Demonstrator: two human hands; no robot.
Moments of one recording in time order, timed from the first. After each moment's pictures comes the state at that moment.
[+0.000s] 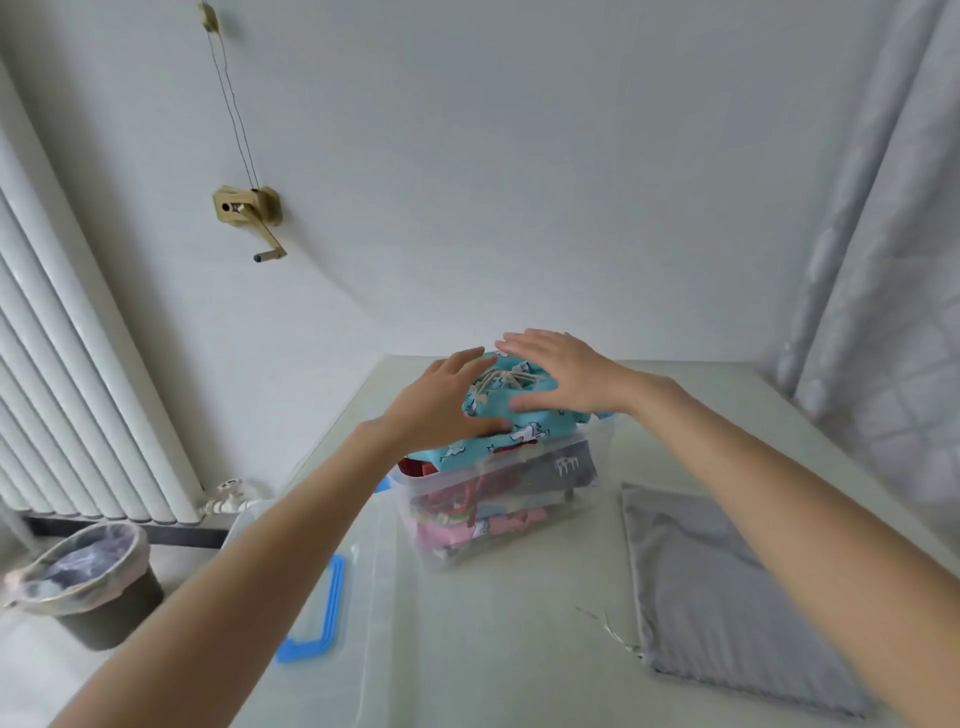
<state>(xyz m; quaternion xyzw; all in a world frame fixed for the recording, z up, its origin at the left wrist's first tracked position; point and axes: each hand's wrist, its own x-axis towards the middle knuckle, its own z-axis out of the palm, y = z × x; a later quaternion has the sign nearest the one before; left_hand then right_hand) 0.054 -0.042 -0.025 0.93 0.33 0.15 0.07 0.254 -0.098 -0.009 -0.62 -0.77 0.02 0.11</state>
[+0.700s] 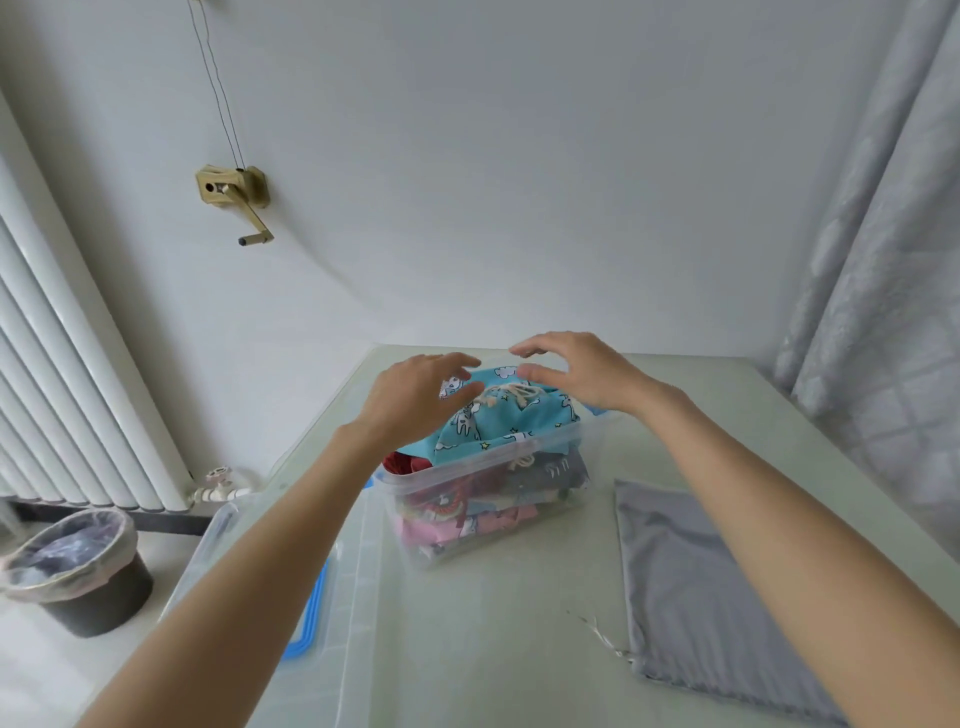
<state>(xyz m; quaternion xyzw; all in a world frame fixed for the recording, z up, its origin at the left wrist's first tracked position) 0.054 -0.034 -0.029 0.90 0.35 0.24 0.04 0.271 -0.098 -0.017 -0.62 -0.73 0.07 0.27</state>
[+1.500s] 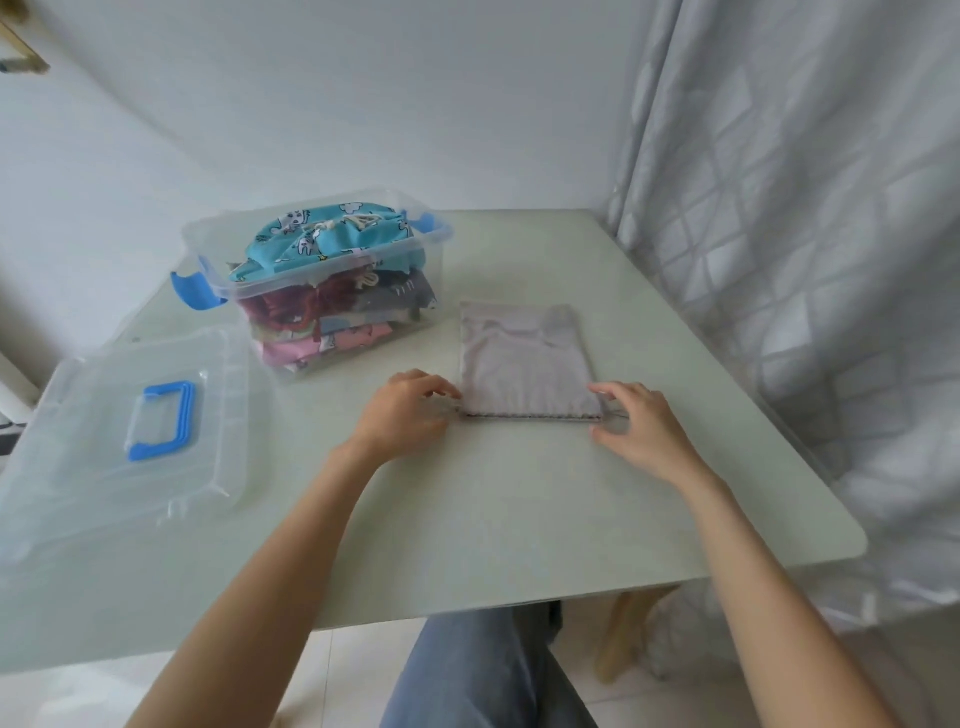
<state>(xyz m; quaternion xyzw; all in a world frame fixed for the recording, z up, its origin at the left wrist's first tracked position) 0.095 -0.215 -0.176 0.90 0.30 0.16 0.26 0.321 -0.410 -0.182 -0.83 -0.48 0.06 0.26</state>
